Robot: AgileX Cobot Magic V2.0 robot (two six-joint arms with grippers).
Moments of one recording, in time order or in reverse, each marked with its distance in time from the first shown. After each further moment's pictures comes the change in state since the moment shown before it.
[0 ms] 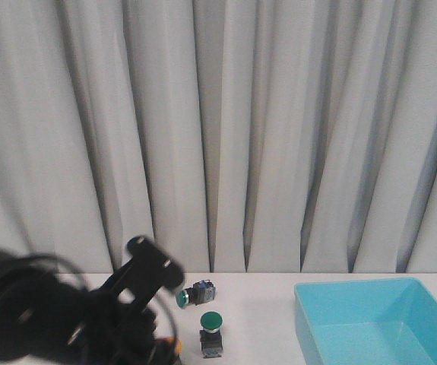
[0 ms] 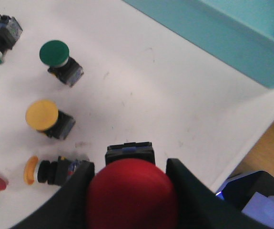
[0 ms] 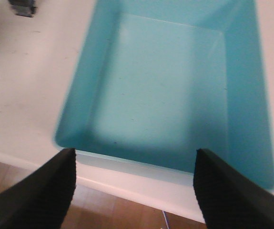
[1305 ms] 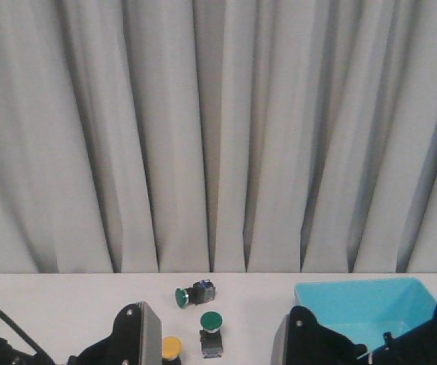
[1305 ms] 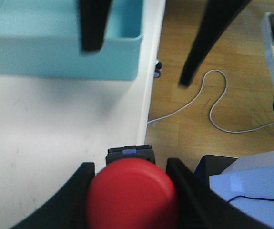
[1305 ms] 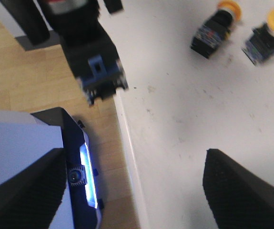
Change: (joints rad) left arm 0.134 -0.111 0.274 -0.893 0.112 1.319; right arm 0.387 0.660 -0.339 0.524 0.154 -0.925
